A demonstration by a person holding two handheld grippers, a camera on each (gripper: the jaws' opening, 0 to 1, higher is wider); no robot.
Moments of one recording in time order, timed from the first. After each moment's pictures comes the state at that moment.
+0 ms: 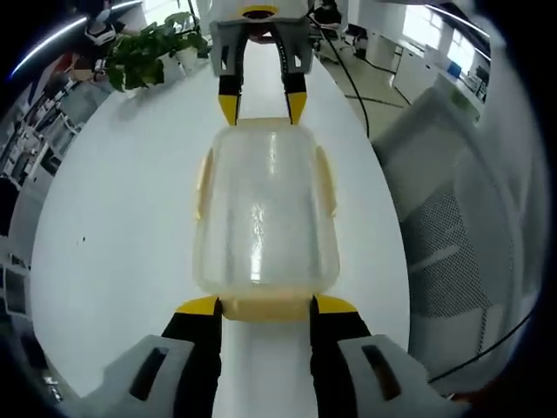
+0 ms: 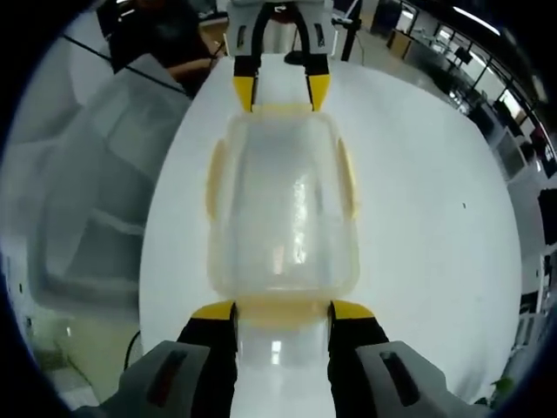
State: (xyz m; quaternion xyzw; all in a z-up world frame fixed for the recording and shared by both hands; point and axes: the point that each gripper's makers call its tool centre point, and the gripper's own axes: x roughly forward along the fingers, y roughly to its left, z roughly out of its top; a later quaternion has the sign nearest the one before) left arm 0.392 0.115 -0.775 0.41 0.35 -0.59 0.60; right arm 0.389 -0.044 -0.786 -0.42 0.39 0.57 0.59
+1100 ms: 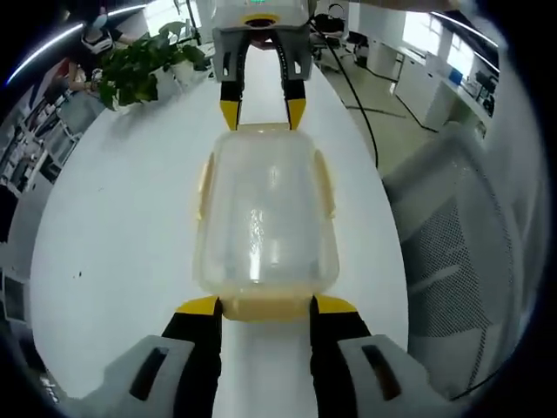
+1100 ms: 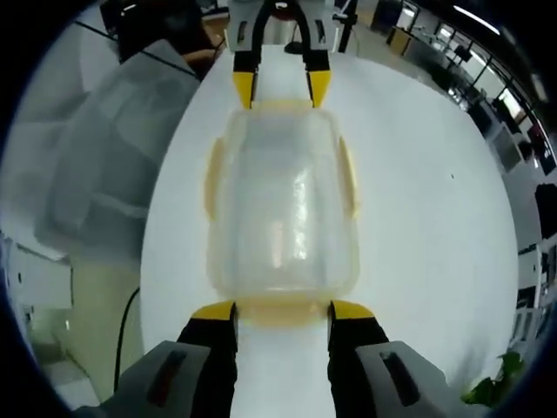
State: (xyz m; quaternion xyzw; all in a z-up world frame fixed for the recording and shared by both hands) left arm 0.382 0.045 -0.769 0.40 0.34 -0.60 0.61; right arm 0.379 -0.112 -0.780 -0.43 0.40 0.56 0.59
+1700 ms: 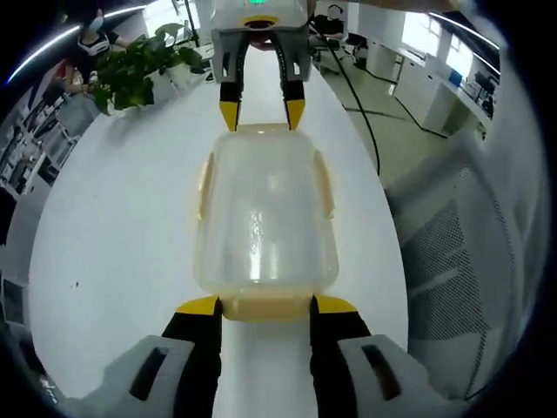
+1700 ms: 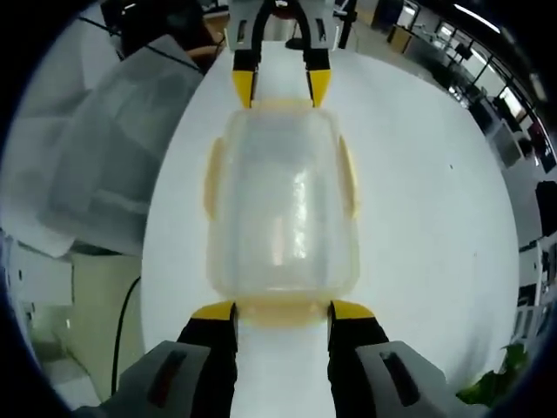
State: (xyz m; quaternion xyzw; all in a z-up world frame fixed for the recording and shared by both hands) left arm 0.375 0.027 -0.770 0.39 0.33 -0.60 0.61; right arm 0.380 -0.131 -0.784 -0.43 0.40 0.56 0.58
